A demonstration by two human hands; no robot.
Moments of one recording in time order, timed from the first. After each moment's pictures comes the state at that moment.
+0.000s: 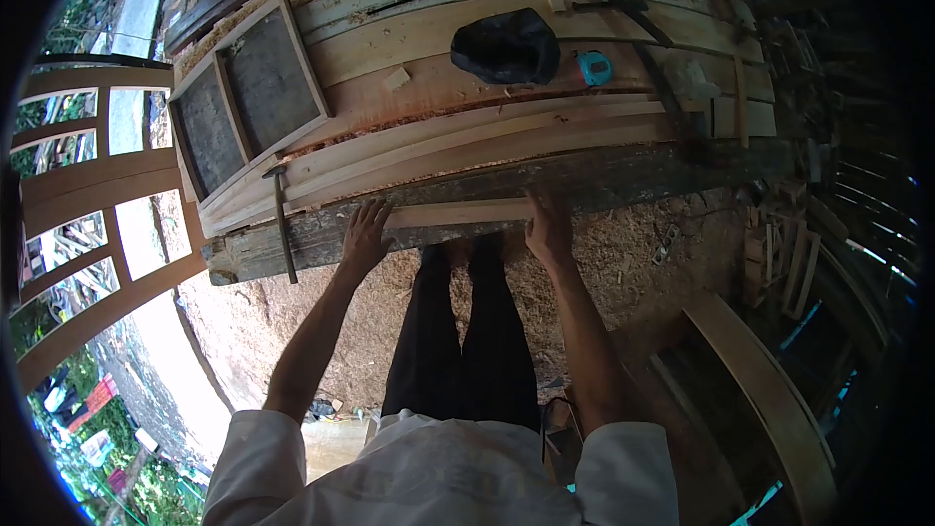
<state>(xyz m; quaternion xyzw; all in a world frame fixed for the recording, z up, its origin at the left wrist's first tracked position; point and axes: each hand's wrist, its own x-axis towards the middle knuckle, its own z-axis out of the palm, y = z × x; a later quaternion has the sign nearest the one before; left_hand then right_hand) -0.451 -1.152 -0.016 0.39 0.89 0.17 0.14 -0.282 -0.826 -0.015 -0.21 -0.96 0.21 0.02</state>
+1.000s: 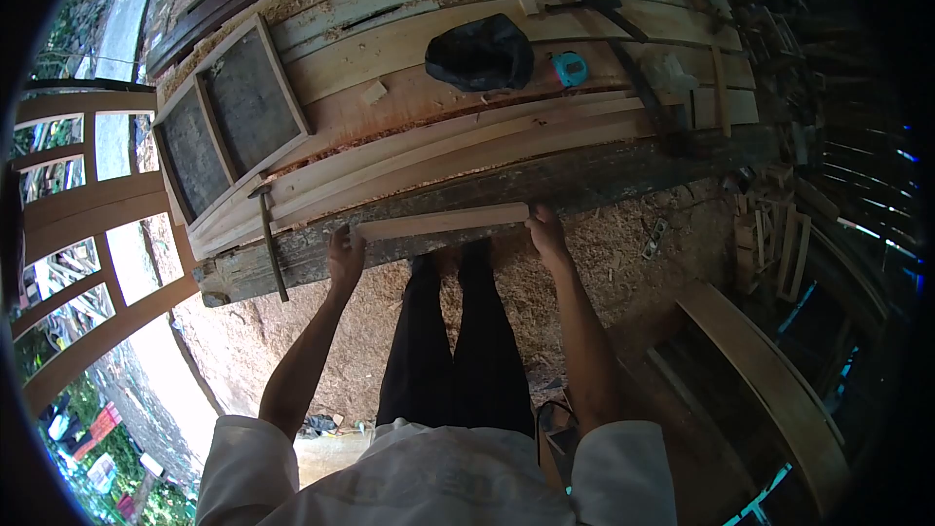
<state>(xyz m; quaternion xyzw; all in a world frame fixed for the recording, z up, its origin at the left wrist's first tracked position) -0.437 -1.163 -0.046 -0.01 0.92 0.35 0.18 -0.270 -0.805 -0.049 -0.51 -0.69 0.51 -0.09</state>
